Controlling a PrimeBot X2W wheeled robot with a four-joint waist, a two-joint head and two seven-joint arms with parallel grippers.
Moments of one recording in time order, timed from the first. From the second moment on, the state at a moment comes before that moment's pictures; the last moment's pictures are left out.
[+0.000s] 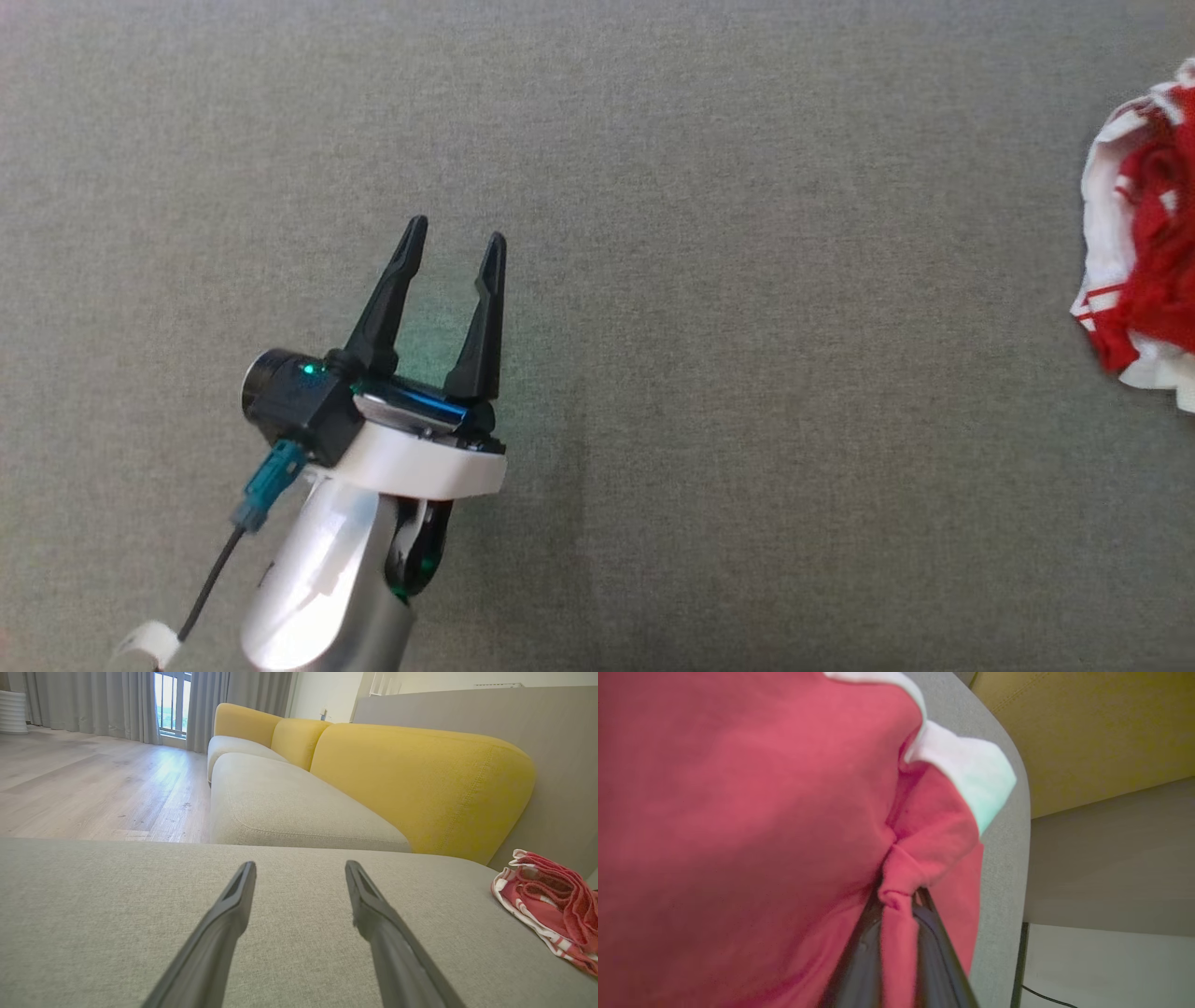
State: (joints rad) left arm -0.33 0.05 -0.33 0.21 -0.30 -0.13 -0.26; right arm -0.60 -0.88 0.48 0.63 0.33 0.12 0.25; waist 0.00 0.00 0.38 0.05
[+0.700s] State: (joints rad) left arm -0.31 0.06 -0.27 0.22 -0.30 -0.13 -0.26; right arm -0.62 -0.58 0.16 0.51 0.16 0.12 -0.03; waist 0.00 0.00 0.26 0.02
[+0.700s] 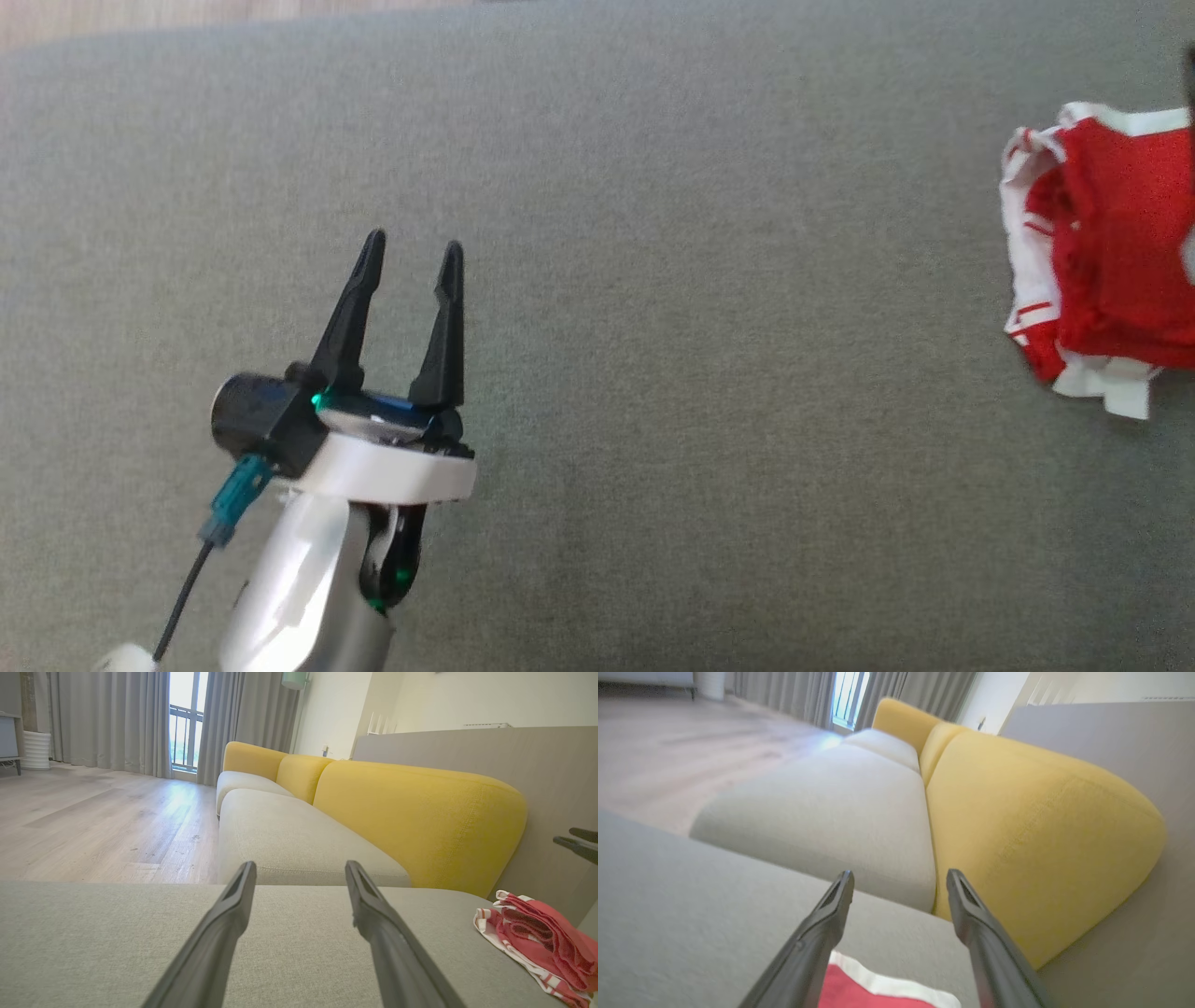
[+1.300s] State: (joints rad) left arm -0.14 0.05 -0.20 0.16 -0.31 -0.13 -0.26; right arm -0.17 -0.07 0.02 0.19 0.17 0.12 -0.19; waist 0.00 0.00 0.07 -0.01
